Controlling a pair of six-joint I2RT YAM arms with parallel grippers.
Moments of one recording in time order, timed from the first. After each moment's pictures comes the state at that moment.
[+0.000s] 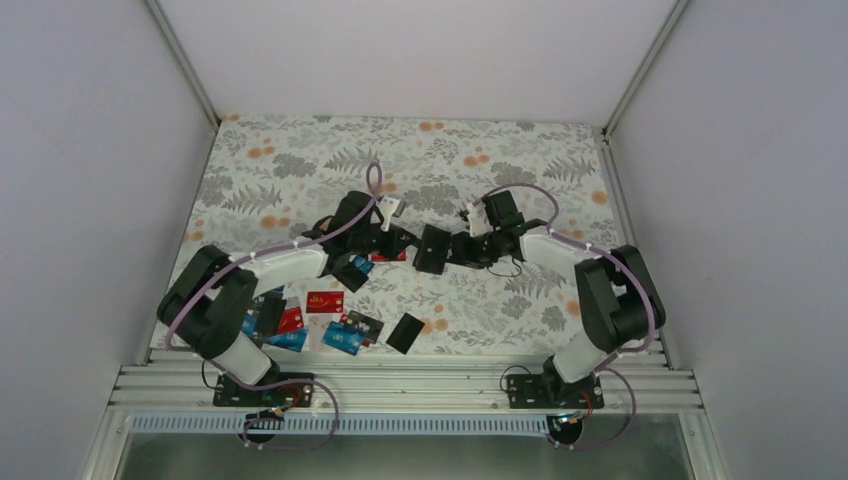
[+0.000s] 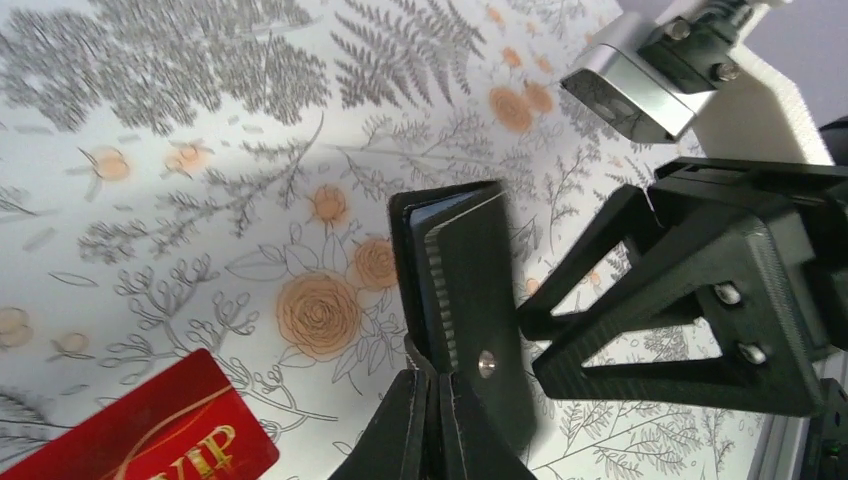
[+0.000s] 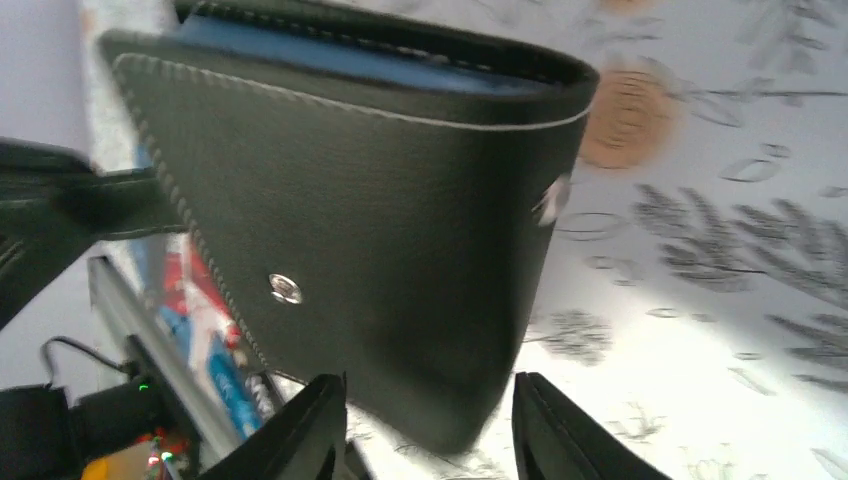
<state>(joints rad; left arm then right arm) -0.61 1.54 0.82 0.10 0.40 -0.36 0.41 1.57 0.86 -0.31 -0.66 0.44</state>
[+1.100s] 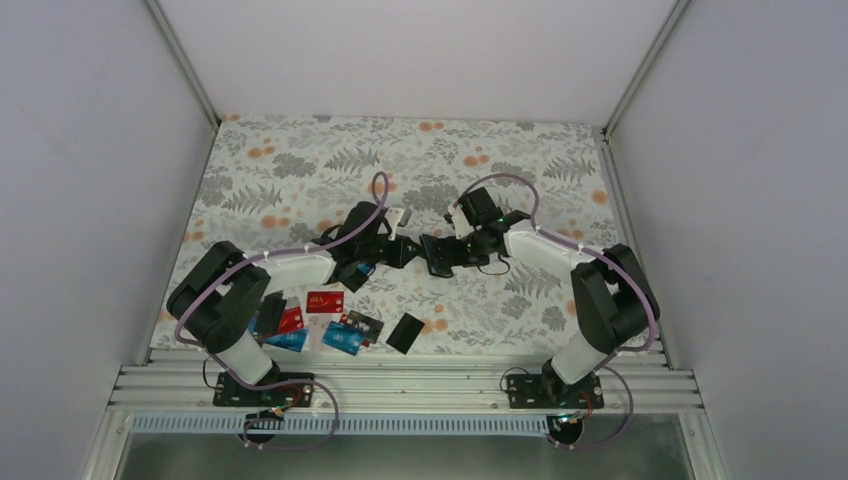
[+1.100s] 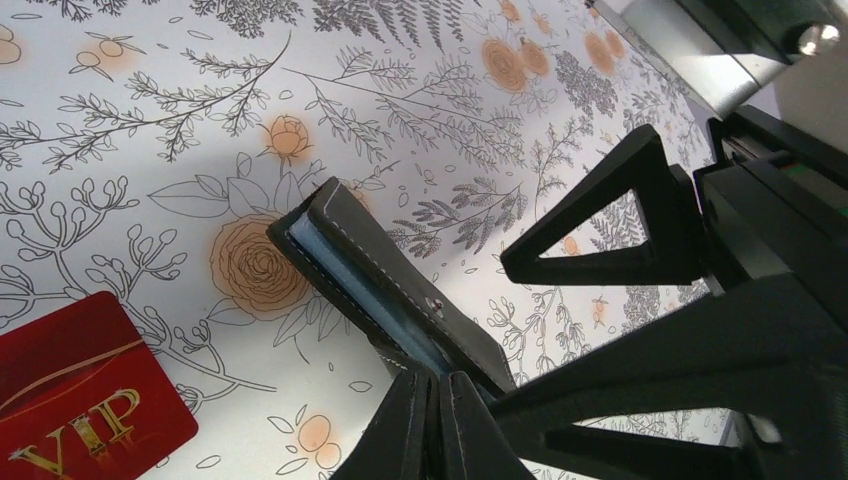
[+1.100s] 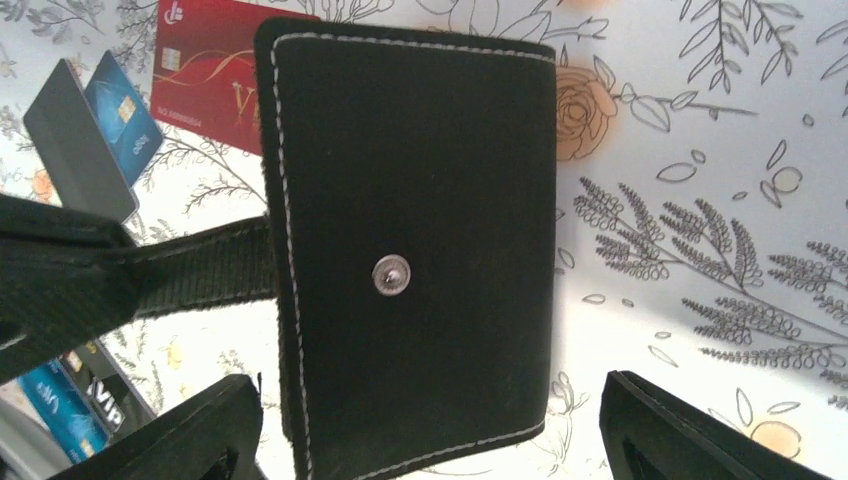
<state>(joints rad) -0.67 1.63 0.78 0.20 0.39 -0.51 0.54 1.62 0.98 -0.53 -0.34 0.34</state>
